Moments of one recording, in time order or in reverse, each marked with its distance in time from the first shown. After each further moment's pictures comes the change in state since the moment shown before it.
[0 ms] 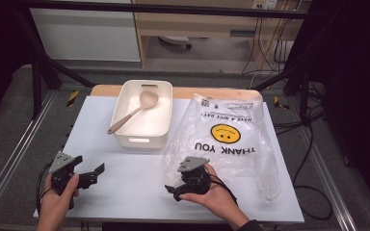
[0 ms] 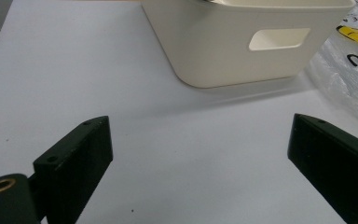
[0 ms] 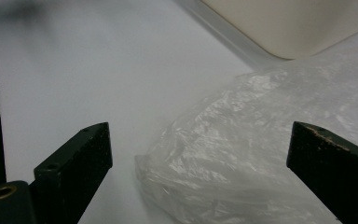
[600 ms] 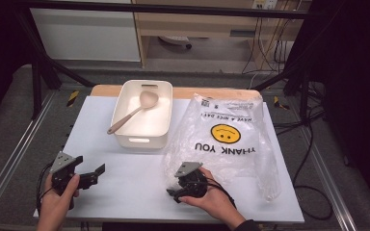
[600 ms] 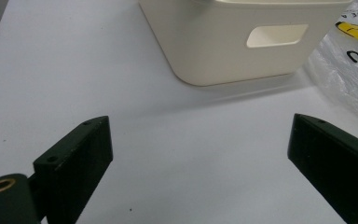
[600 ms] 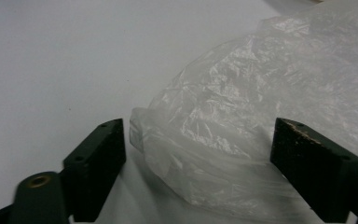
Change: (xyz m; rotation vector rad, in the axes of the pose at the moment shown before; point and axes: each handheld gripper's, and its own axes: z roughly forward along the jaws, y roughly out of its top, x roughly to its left) left arm -0.001 0.000 0.000 0.005 -0.004 0.012; right arm -0.001 -0.019 0.020 0.108 0.005 -0.027
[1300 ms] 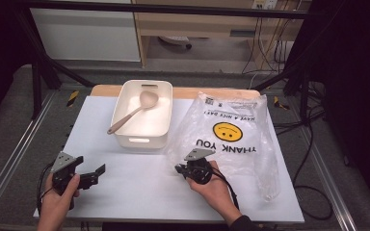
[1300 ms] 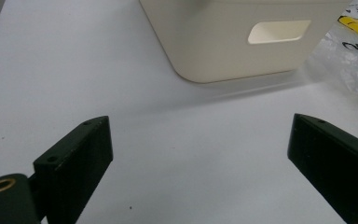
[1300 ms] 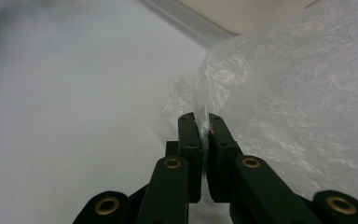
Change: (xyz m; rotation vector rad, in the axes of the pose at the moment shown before) left arm 0.000 -0.001 0.001 0.011 0.002 -0.001; right arm -0.033 0.009 -0.011 -0.120 -0.035 0.184
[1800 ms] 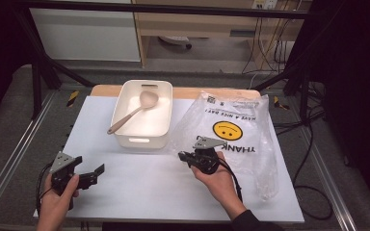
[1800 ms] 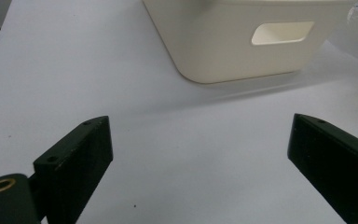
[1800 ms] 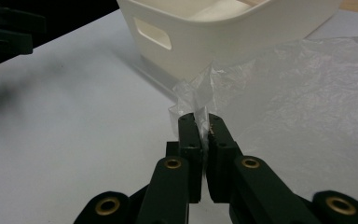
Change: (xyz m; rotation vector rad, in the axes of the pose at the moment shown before) left arm 0.001 0.000 -0.002 -0.003 0.008 -0.002; right arm -0.014 0.026 -0.026 -0.129 -0.004 0.056
